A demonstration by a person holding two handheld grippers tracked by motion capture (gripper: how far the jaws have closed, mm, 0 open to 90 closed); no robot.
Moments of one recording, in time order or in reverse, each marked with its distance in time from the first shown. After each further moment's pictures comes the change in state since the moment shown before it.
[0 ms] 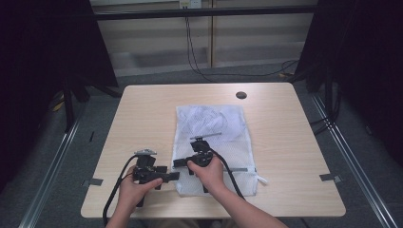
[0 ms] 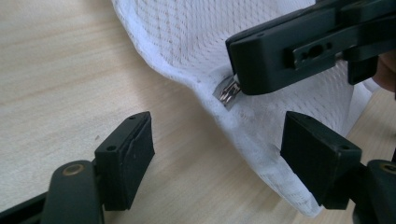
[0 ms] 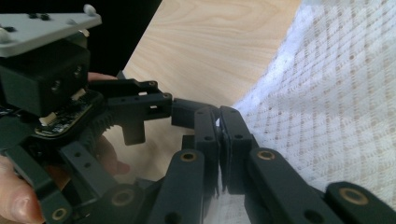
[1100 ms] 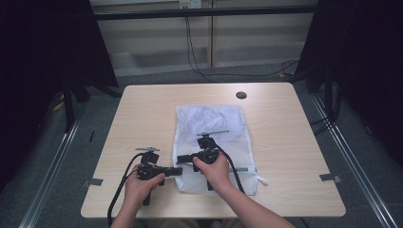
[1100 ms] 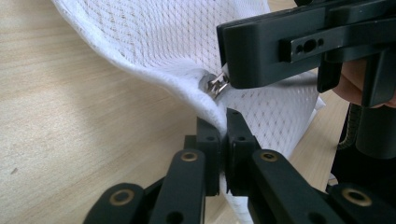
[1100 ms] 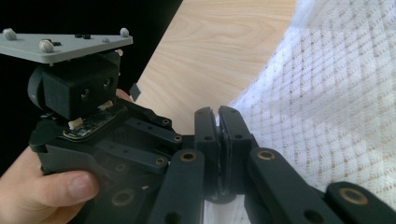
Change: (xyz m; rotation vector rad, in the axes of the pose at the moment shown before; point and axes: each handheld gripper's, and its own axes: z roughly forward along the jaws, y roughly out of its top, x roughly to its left) left arm -0.005 0.009 0.008 -0.019 -0.146 -0.087; right arm -0.007 0.004 -0.020 -0.045 0.048 0.017
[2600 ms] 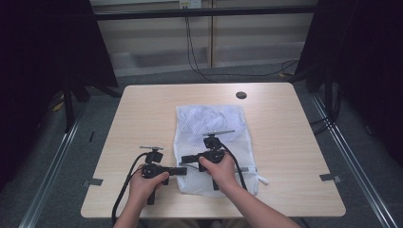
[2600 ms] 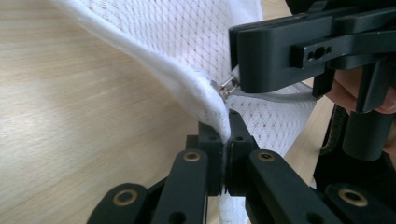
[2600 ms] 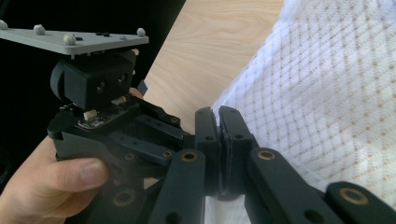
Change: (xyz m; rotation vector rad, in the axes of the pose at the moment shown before) left arm -0.002 0.004 0.010 0.024 -0.038 -0.061; right arm -0.011 -0.001 -0.013 0.017 0.042 0.027
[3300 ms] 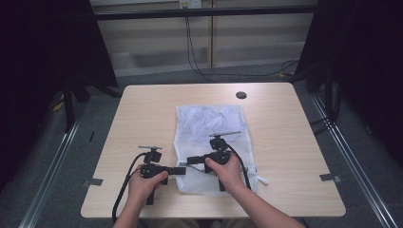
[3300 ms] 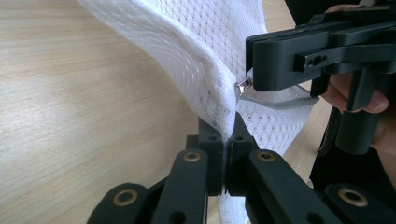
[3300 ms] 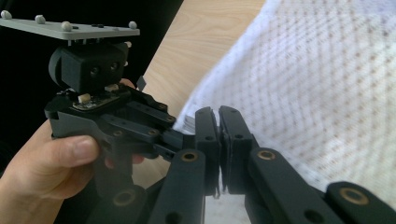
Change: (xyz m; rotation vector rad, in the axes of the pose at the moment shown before) left arm -0.002 0.000 -0.004 -0.014 -0.007 -0.037; right arm -0.011 -0.006 -0.015 -0.003 0.006 -0.003
